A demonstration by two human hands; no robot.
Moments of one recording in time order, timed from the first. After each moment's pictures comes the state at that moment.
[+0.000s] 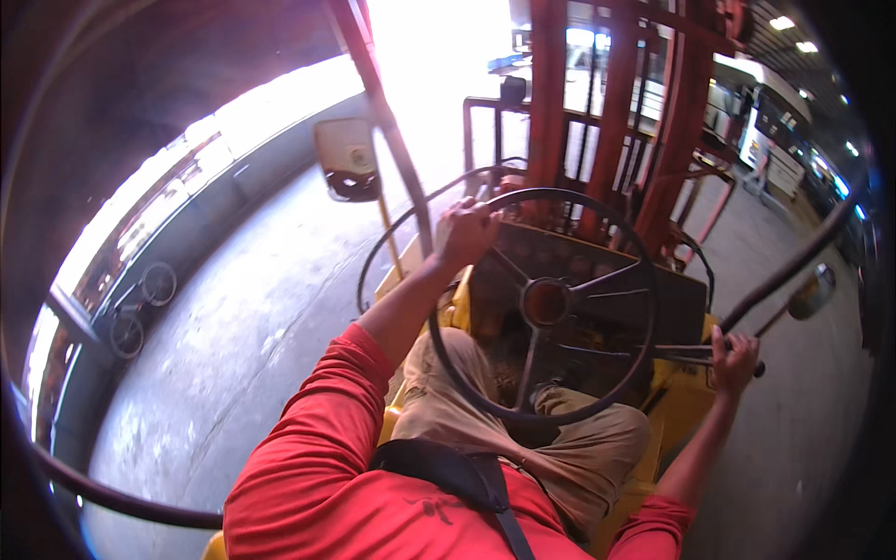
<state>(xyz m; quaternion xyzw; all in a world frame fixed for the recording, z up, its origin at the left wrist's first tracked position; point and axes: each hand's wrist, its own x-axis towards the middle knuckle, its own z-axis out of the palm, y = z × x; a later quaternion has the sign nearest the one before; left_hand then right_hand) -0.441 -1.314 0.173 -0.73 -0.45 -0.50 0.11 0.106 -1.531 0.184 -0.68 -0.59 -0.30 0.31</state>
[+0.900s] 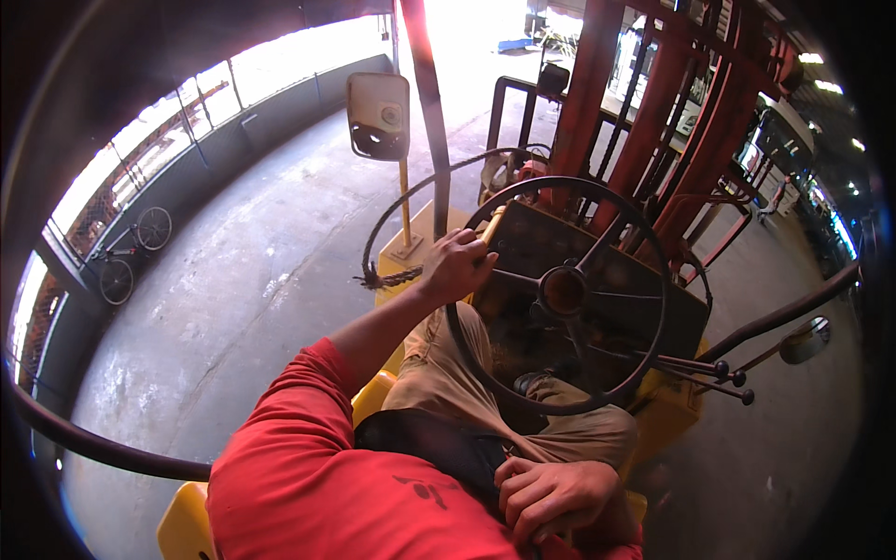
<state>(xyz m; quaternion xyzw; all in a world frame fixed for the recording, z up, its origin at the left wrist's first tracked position) -0.515 -1.421 0.157 -0.75 -0.44 -0.49 0.06 -0.234 -1.632 0.251 0.21 -0.78 0.58 0.13</state>
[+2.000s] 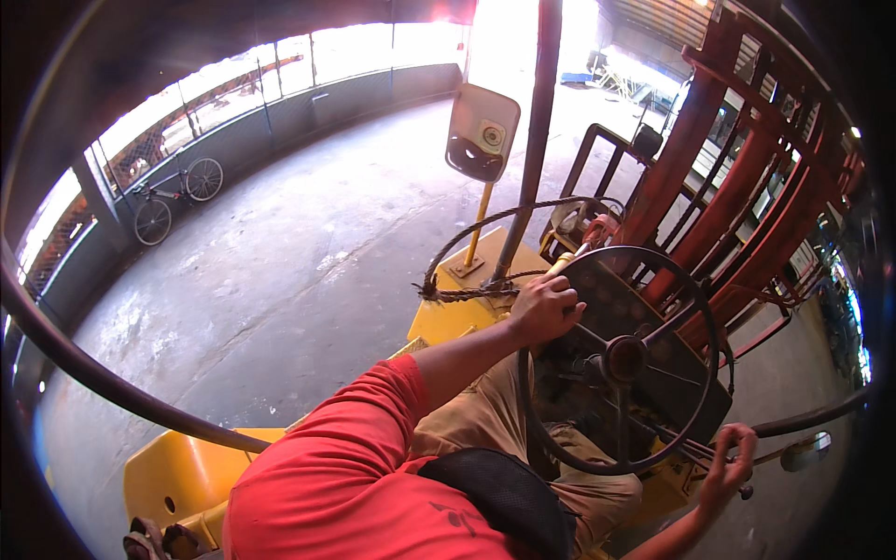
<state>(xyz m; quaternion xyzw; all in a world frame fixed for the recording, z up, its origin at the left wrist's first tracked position) -0.555 -1.410 0.198 -0.71 -0.43 -0.56 0.04 -0.149 -1.587 0.344 -0.55 -0.72 -0.05 0.42</state>
